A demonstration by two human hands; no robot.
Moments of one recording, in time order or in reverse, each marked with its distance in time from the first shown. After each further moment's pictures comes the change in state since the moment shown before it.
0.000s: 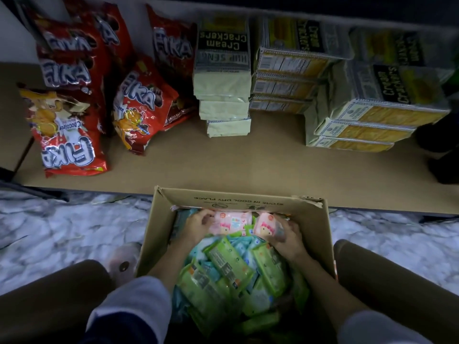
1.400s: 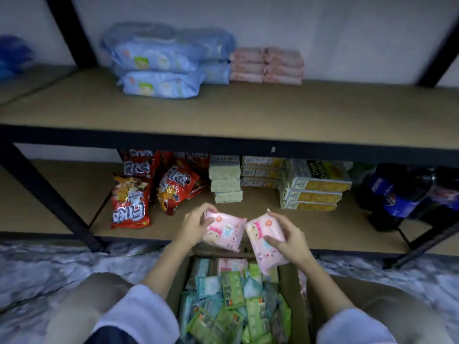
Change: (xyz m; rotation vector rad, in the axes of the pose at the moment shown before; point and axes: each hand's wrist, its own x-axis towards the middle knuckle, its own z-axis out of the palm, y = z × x) left_hand -0.173 0.137 -0.120 0.052 0.360 0.570; right_hand -0.182 -0.096 -0.128 0.342 0.276 -0.636
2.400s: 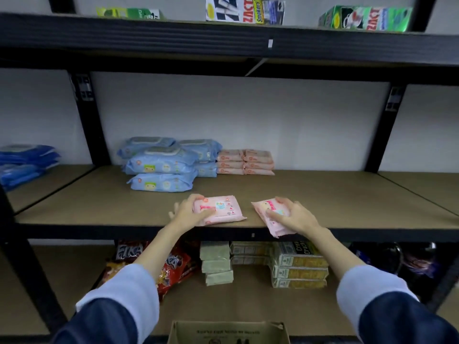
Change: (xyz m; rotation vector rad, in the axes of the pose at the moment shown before) left_hand 0.091 0.165 -0.132 0.114 0.154 -0.017; right_hand 0.100 -0.174 -0.144 -0.615 0.130 0.014
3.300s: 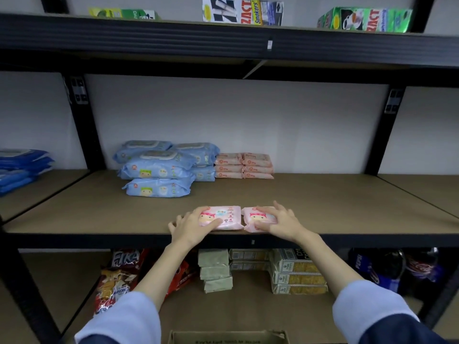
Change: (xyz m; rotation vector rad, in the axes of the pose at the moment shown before) left_hand -0.013 0.012 0.017 0.276 0.002 -0.037; right_hand 0.002 -0.025 0.011 0.042 -0.107 -0.073
